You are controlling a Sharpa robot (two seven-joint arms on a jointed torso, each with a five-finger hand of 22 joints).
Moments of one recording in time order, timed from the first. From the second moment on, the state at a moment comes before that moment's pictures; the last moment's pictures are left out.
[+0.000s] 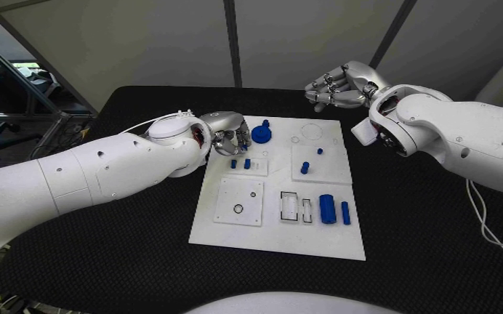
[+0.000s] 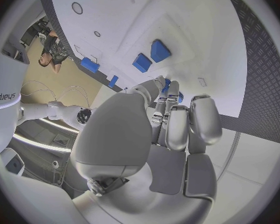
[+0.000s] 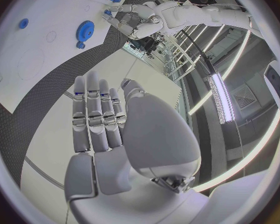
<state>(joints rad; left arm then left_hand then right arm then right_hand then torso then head) 1.16 -0.72 0.01 1.38 -1.47 -0.15 -0.09 1.46 -0.16 0.48 0.04 0.11 1.05 0.16 0.17 0.12 1.15 0.08 0.25 0.10 1.46 0.00 1.40 1.15 0.19 1.44 0.10 1.24 1.31 1.31 -0.76 0.00 1.42 -0.74 -0.32 0.04 1.48 -0.08 0.07 0.28 0.44 1.01 0.18 0.09 0.07 1.27 0.11 0.07 0.13 1.36 0.05 0.08 0.43 0.18 0.99 0.16 0.41 0.24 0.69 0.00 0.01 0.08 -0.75</state>
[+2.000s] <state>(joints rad) 1.16 -0.76 0.05 1.39 -1.47 -0.12 -0.13 1.41 -0.20 0.48 0.04 0.11 0.91 0.16 0.07 0.07 1.15 0.08 0.19 0.11 1.46 0.00 1.41 1.14 0.19 1.44 0.10 1.22 1.31 1.31 -0.78 0.00 1.40 -0.82 -0.30 0.03 1.54 -0.10 0.14 0.21 0.38 1.03 0.17 0.11 0.07 1.23 0.10 0.08 0.10 1.46 0.01 0.16 0.47 0.18 1.10 0.12 0.49 0.29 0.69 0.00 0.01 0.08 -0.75</state>
